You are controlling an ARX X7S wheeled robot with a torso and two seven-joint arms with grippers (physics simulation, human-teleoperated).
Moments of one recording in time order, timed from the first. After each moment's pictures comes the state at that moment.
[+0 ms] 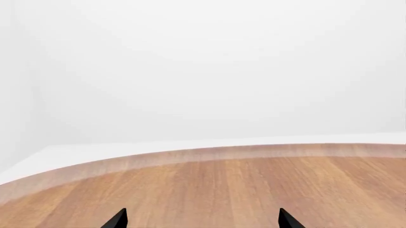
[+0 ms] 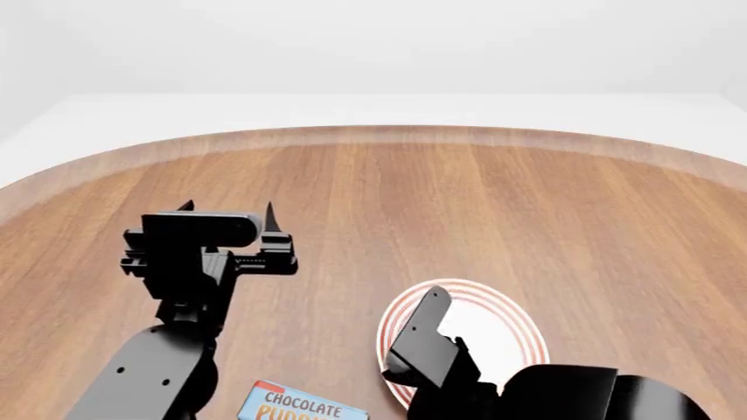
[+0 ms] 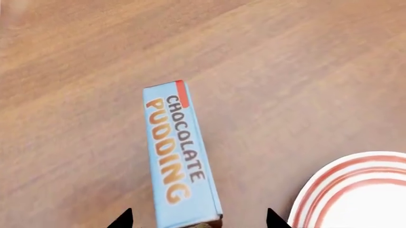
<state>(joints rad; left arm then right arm) -0.39 -0.23 0.13 0.38 -0.27 -0.66 -0.23 0.61 0.52 -0.60 -0.51 0.91 1.26 -0.13</state>
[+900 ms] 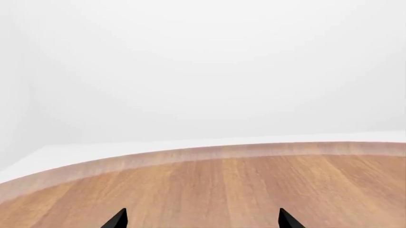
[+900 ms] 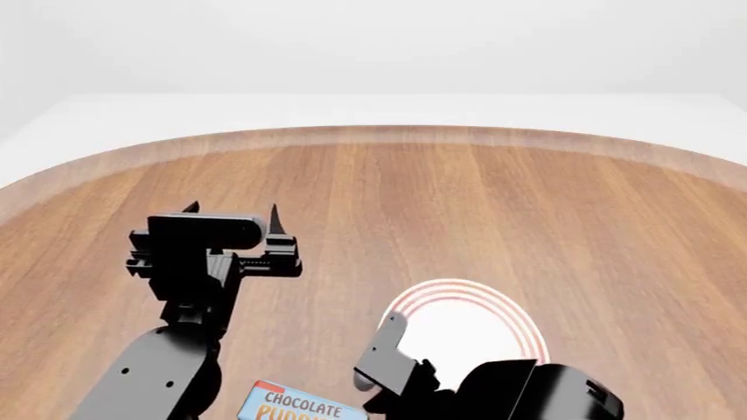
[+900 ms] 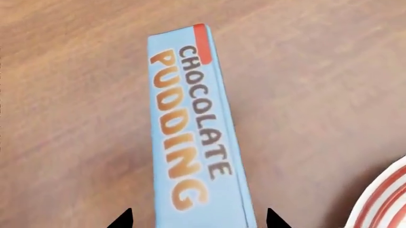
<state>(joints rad) -0.38 -0.24 0.15 0.38 -0.29 -0.64 -0.25 0.68 0.42 -0.86 -0.22 0.76 1.16 -0.28</state>
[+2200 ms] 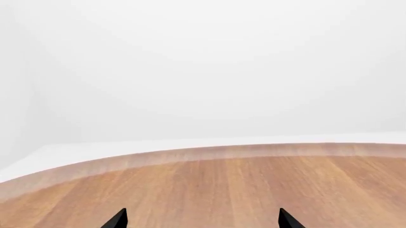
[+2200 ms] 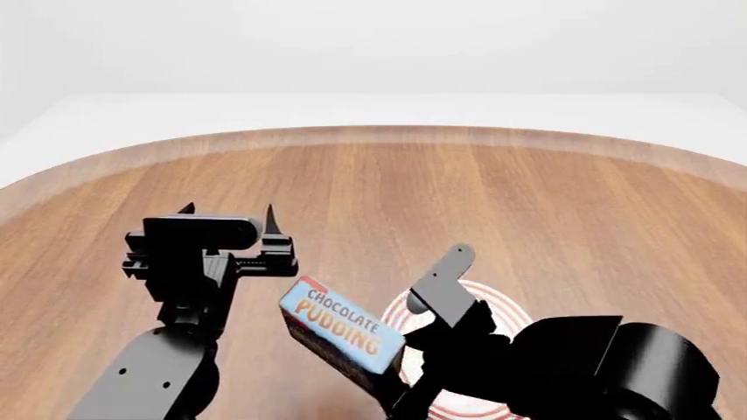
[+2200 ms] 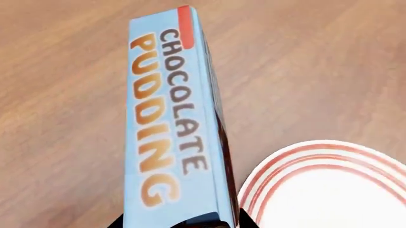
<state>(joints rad) -0.38 -0.26 0.16 0.36 -0.31 -0.62 -0.27 0.73 0.49 -0.54 -0.35 0.97 1.33 -0.03</state>
